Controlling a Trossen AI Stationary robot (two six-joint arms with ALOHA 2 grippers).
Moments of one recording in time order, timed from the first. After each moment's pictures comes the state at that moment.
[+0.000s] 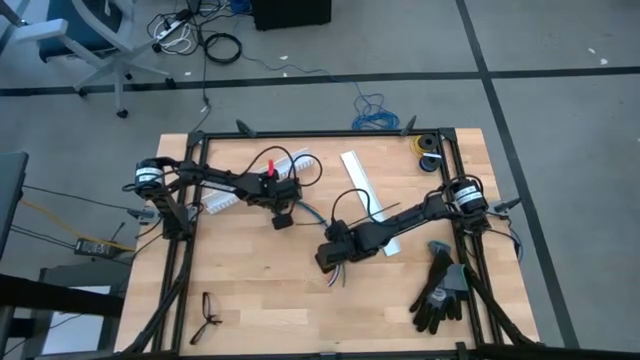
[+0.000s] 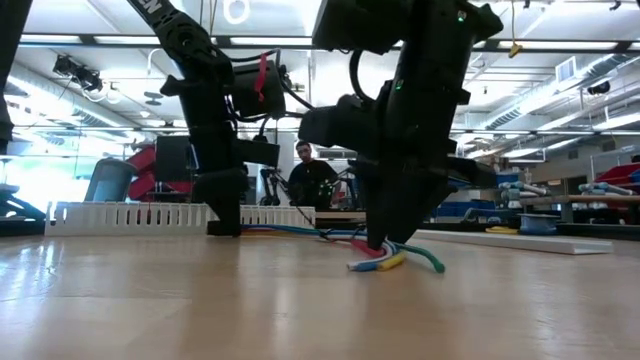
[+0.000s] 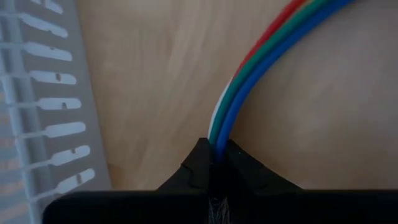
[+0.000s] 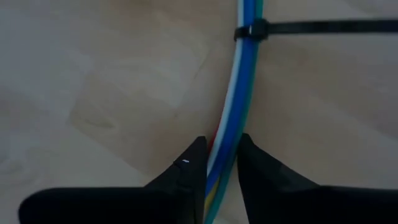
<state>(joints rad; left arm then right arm) 0.19 1.71 0.92 -0.46 -0.28 -0.06 0.30 2.06 1.36 -0.63 0.13 1.34</state>
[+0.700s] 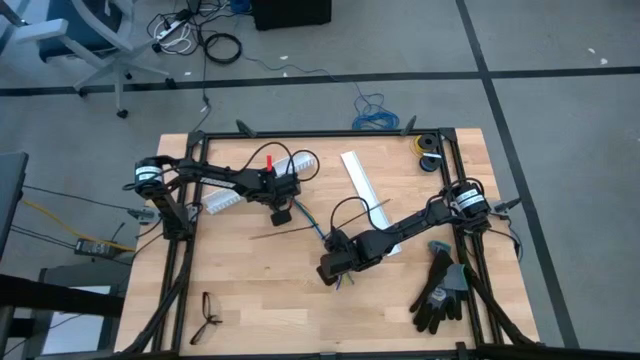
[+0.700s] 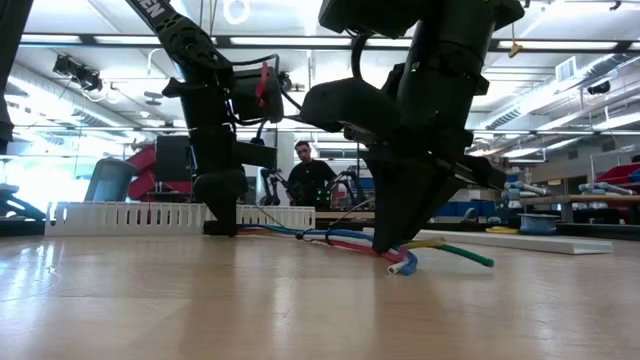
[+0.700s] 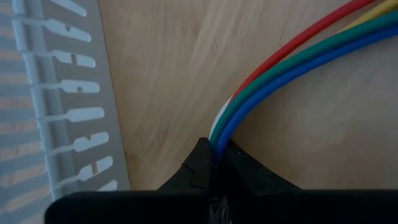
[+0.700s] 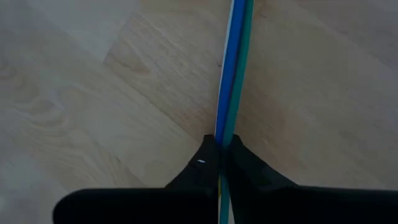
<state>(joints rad) 0.23 1.71 0.92 -0.50 -0.28 -0.06 0.35 2.06 1.36 -0.64 0.12 1.28</state>
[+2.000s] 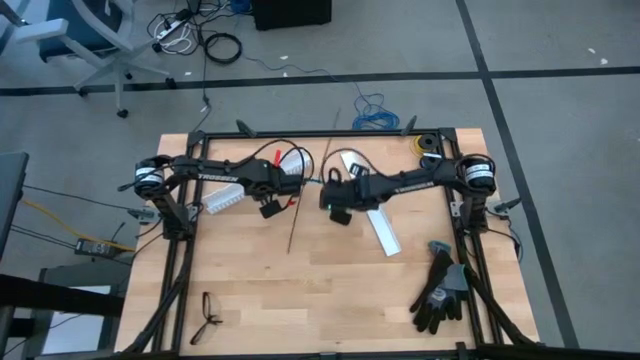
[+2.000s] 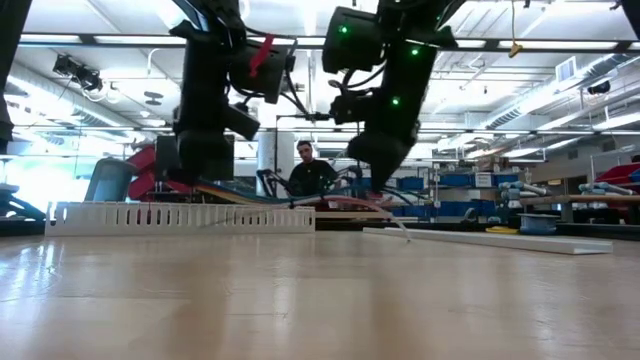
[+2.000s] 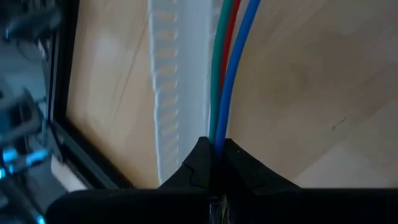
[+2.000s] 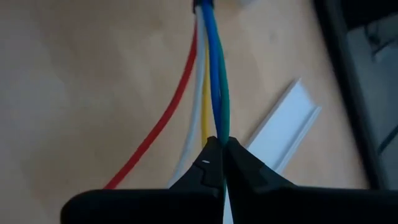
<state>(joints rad) 0.19 1.71 1.19 -1.19 -0.47 -0.41 -0.04 1.89 1.36 -0.73 0.56 0.23</state>
